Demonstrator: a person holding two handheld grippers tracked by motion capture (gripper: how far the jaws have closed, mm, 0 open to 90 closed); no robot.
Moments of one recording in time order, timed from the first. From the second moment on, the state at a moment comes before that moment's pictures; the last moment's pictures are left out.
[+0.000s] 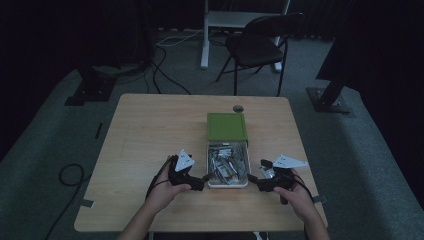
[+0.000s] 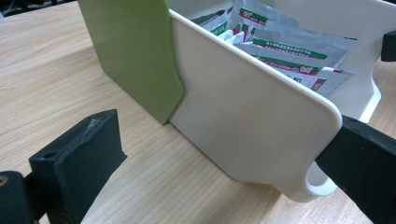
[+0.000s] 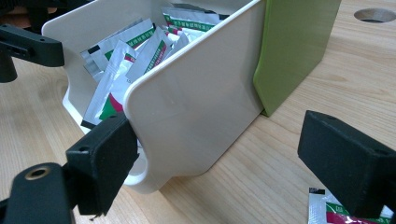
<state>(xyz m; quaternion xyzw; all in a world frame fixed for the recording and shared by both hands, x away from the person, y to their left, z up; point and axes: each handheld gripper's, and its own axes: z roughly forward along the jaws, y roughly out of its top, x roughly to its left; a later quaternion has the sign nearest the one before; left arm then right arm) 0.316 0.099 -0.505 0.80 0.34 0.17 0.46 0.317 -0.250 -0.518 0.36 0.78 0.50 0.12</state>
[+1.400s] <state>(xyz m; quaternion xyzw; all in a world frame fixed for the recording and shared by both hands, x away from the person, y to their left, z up) 0.343 0.101 -0.504 0.80 0.36 0.16 0.45 0.335 -0.245 -0.517 0.38 0.77 0.50 0.14</state>
